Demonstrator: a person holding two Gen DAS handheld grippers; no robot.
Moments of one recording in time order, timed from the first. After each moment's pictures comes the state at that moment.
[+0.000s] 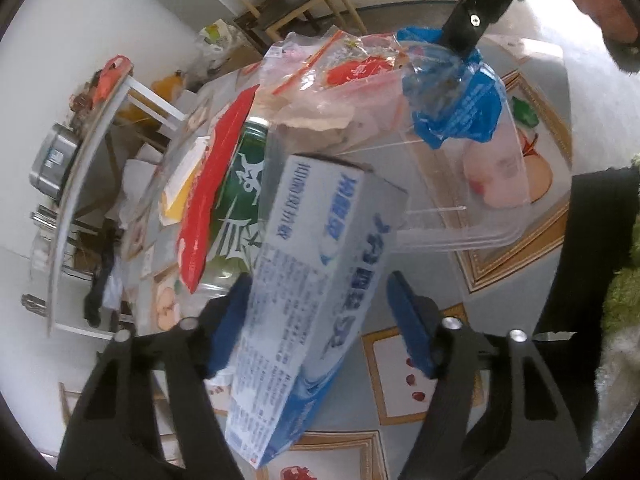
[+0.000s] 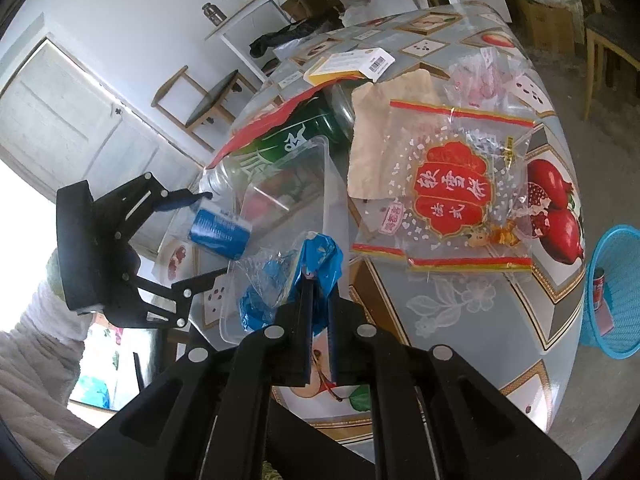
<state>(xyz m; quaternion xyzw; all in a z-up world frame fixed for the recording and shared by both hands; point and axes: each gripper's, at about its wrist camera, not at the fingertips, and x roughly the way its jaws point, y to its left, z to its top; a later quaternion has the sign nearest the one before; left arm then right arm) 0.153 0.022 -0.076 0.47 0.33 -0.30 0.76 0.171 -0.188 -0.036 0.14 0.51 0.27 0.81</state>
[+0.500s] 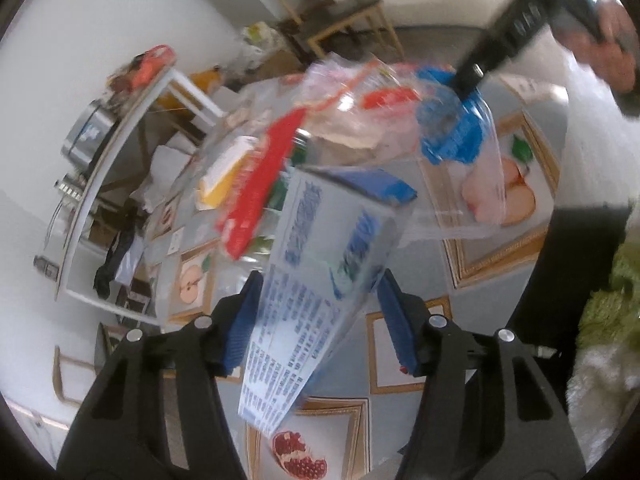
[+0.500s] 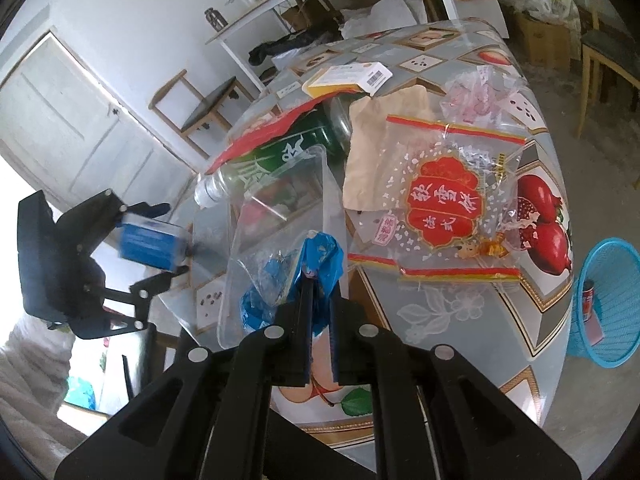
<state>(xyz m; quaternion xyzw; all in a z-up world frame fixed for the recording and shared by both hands) 0.133 0.043 -0.032 0.40 0.32 -0.26 0.82 0.169 -0.193 -0.033 0.14 0.49 0.26 0.82</state>
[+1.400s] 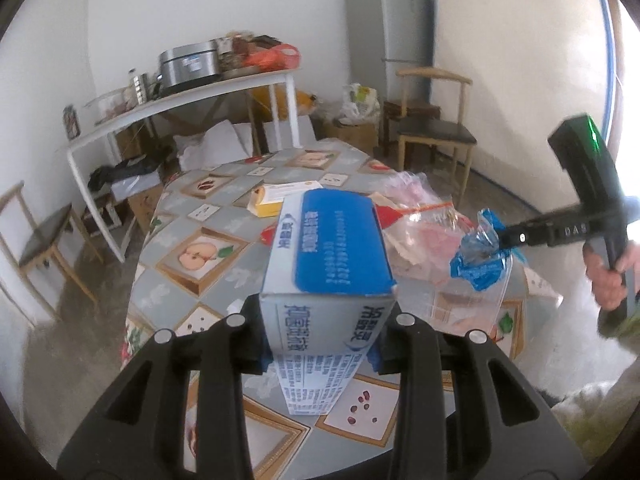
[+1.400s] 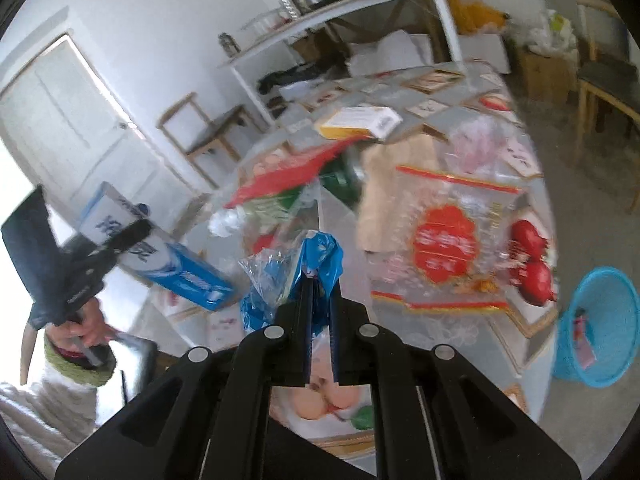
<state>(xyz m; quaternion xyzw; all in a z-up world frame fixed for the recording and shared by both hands) 0.134 0.107 0.018 0.08 0.28 -0.20 0.93 0.161 -0.185 -0.002 0.14 0.44 0.28 0.84</state>
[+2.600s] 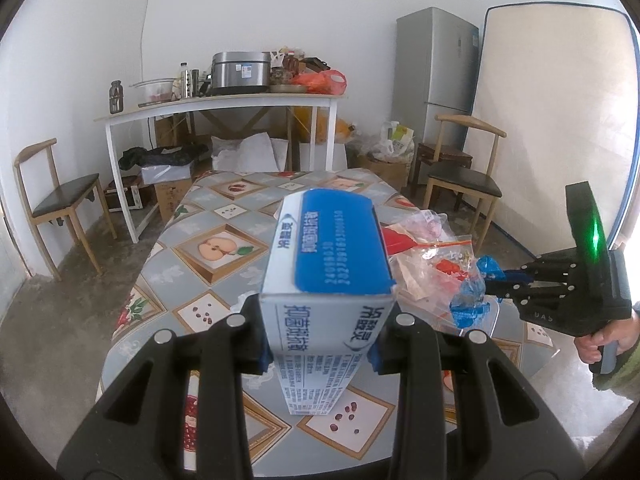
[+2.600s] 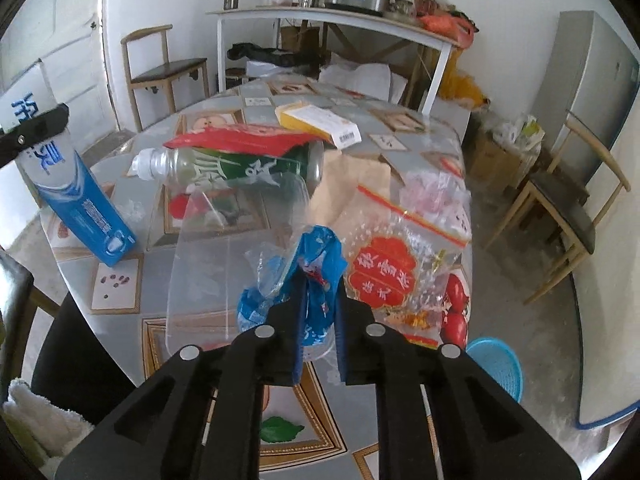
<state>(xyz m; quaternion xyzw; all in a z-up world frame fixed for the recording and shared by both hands) 0.112 0.123 0.011 0.00 0.24 -0.15 0.96 0.146 -0.137 -0.009 -0.13 0.40 0.14 0.90</state>
